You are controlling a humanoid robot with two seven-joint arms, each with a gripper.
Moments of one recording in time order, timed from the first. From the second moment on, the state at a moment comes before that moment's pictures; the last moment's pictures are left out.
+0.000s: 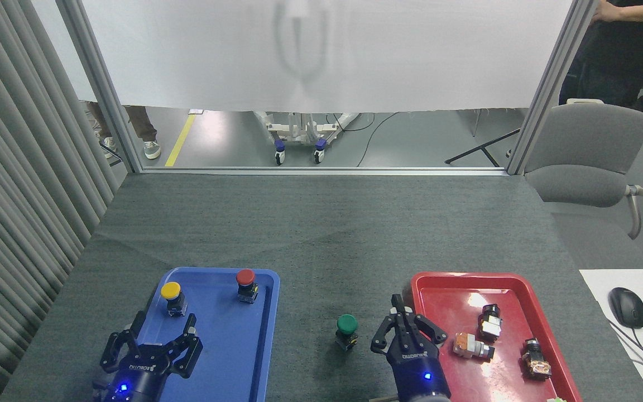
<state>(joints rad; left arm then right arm) 0.01 0.11 0.06 -1.41 -1.40 -0.16 0.19 0.00 0.17 0.11 -1.42 1.61 0.04 -0.13</state>
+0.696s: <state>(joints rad) 0.01 0.11 0.08 -1.43 -1.40 -0.18 0.19 0.14 0.13 -0.05 -1.52 1.56 0.04 -0.21</state>
